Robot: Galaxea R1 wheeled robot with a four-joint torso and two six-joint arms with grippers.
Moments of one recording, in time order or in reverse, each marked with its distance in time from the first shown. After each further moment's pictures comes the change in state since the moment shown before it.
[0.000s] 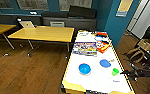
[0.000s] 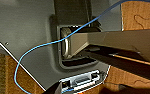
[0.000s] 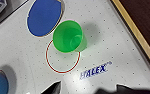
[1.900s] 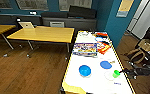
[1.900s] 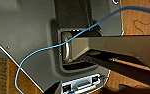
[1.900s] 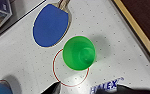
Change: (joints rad) left arm -0.006 0.001 0.000 0.000 -0.022 0.000; right arm 0.019 0.028 -0.034 0.001 0.004 0.000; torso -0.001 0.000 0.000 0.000
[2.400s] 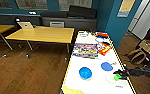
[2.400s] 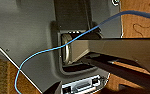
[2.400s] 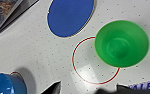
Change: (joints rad) left arm -0.008 0.000 0.000 0.000 -0.001 0.000; right arm -0.030 0.071 0.026 0.022 0.018 0.000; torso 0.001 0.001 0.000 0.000
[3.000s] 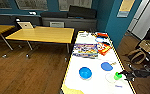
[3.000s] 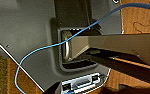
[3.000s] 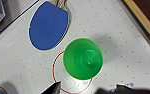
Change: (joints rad) left arm 0.013 0.000 0.000 0.000 0.003 0.000; right arm -0.001 -0.047 -0.078 0.010 -0.007 0.000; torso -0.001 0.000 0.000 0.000
